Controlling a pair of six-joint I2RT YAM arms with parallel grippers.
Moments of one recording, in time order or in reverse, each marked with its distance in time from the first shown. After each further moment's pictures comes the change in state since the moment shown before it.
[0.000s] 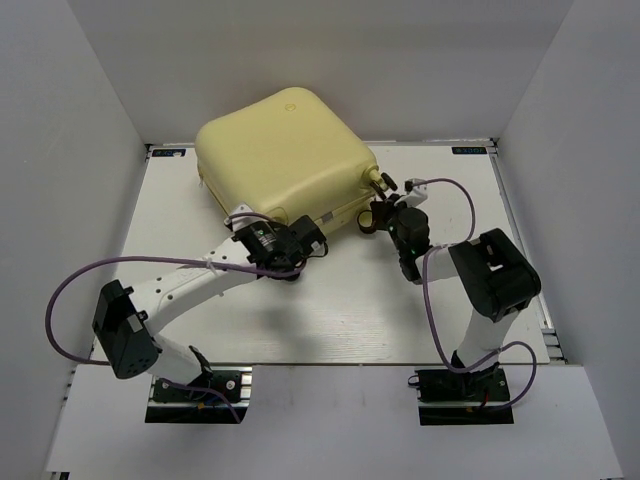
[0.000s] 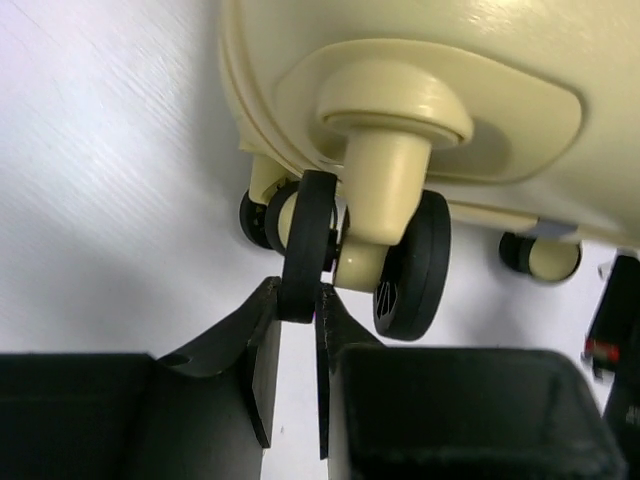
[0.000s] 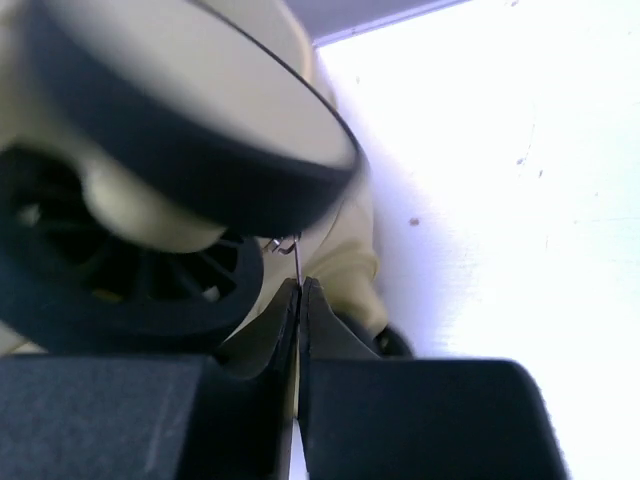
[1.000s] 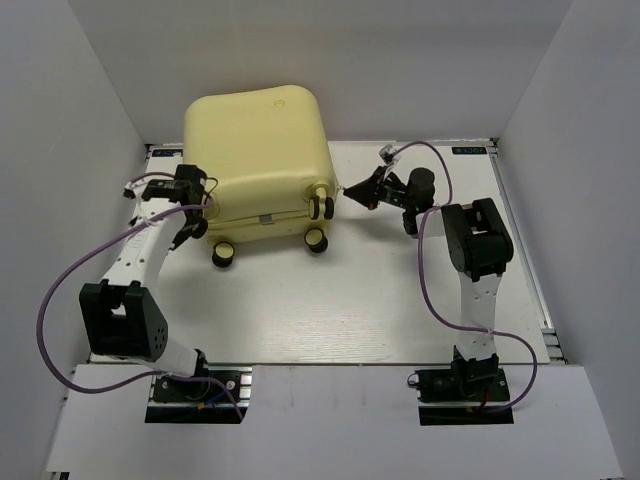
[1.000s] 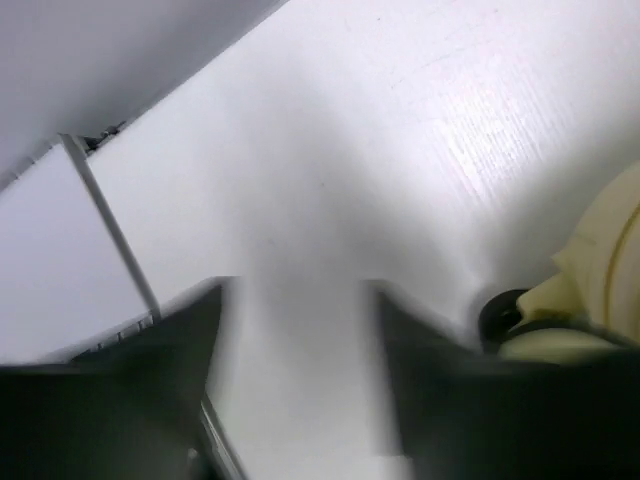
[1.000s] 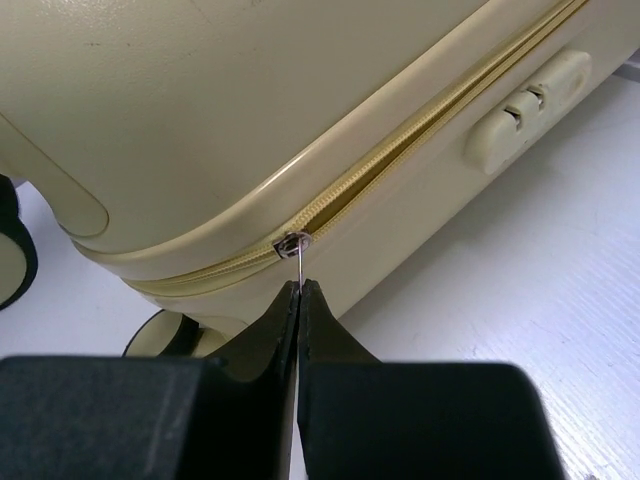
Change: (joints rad) left arm 0.816 0.025 0.010 -0.068 -0.043 0.658; right arm -0.202 0.378 0.503 0.026 -1.089 -0.058
